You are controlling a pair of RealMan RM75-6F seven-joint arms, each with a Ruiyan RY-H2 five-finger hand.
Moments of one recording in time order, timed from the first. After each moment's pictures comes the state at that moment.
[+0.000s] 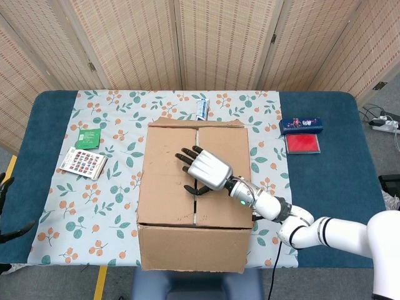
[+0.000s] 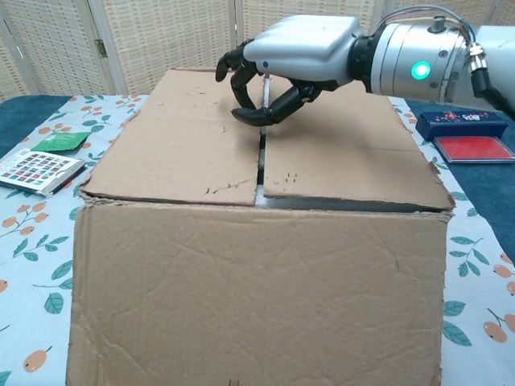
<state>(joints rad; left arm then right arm) -0.07 -1.08 -0.09 -1.55 1.50 1.56 -0.17 1.06 -1.41 0.14 -1.45 -1.48 0.87 -0.28</state>
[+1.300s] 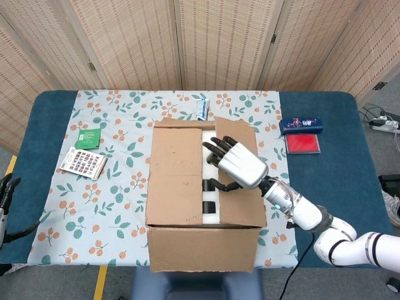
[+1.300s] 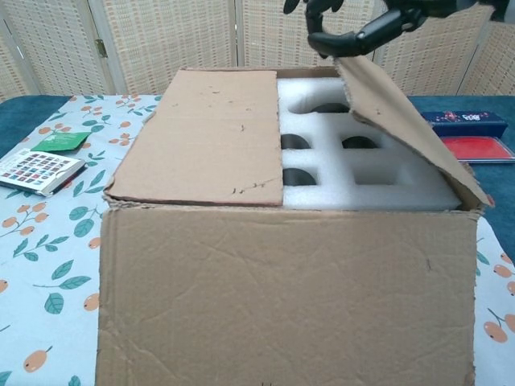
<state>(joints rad) -0.08 -1.09 -0.08 -1.56 1.50 1.55 -0.13 0.89 -1.09 0.14 -1.76 -1.48 1.01 -0.33</state>
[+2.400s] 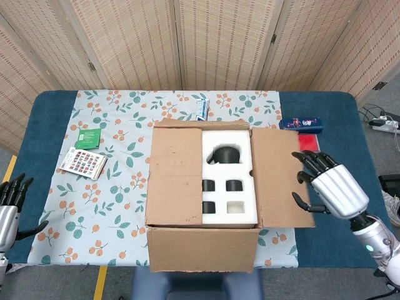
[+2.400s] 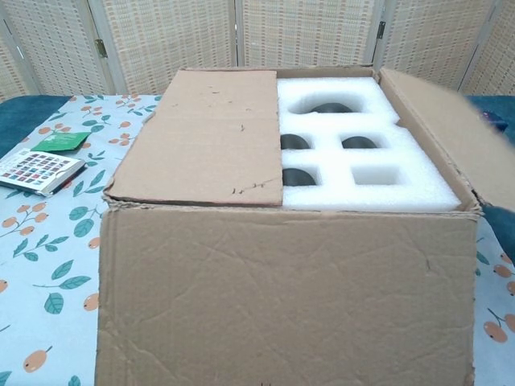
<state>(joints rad) -0.11 -1.12 -0.08 -1.56 1.49 1.50 -0.04 0.42 -0.83 -0.01 -1.79 -1.69 1.41 -0.12</state>
